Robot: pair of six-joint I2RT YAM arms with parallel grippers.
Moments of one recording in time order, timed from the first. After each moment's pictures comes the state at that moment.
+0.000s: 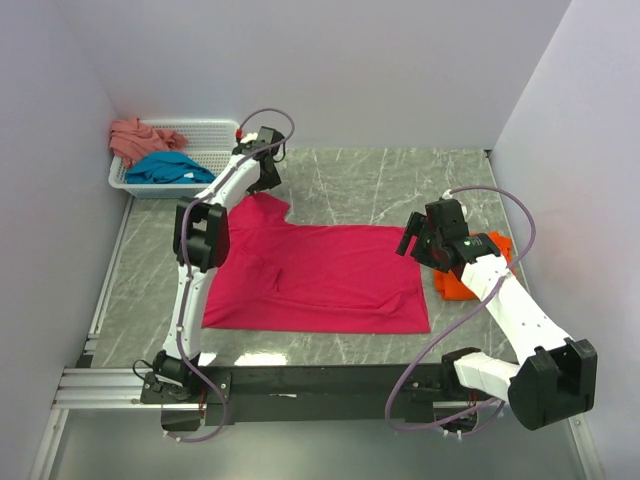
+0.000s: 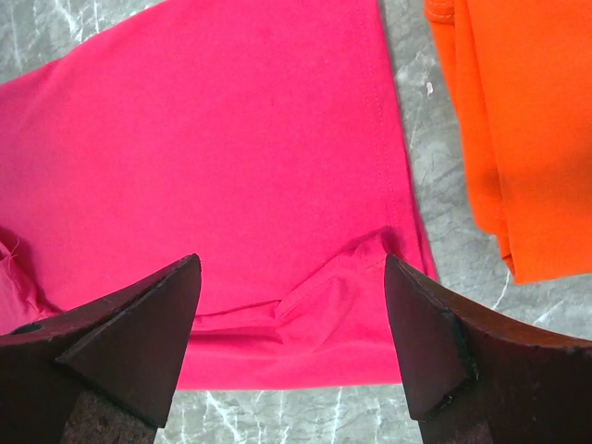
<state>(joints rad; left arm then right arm) -0.32 2.44 2.22 -0.82 -0.41 -0.69 0.26 1.13 0.90 -0.68 0.12 0.60</state>
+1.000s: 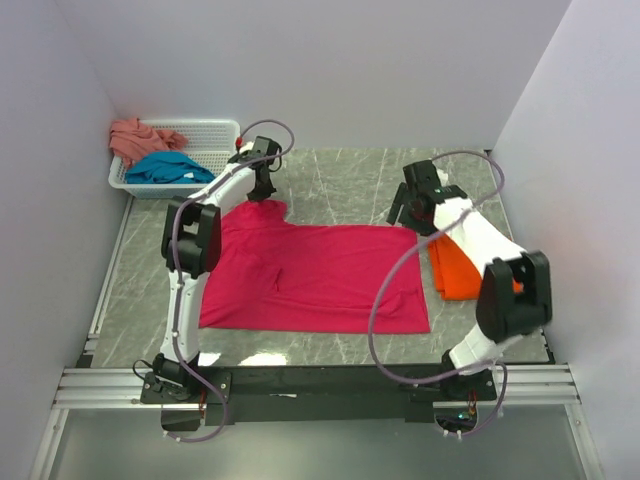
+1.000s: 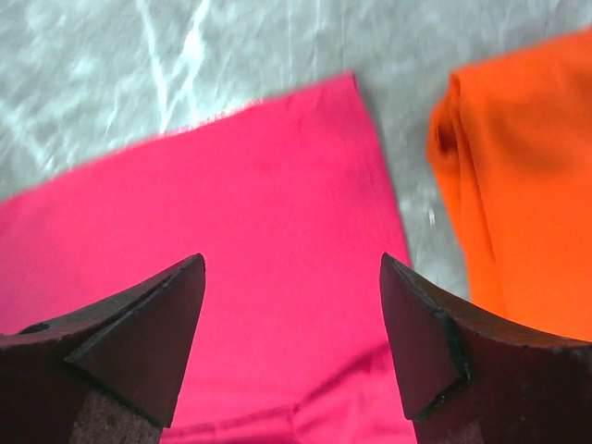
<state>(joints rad) -0.32 2.32 1.95 -0.67 -0.36 -0.64 0.24 1.57 1.22 -0.66 0.23 0.57</state>
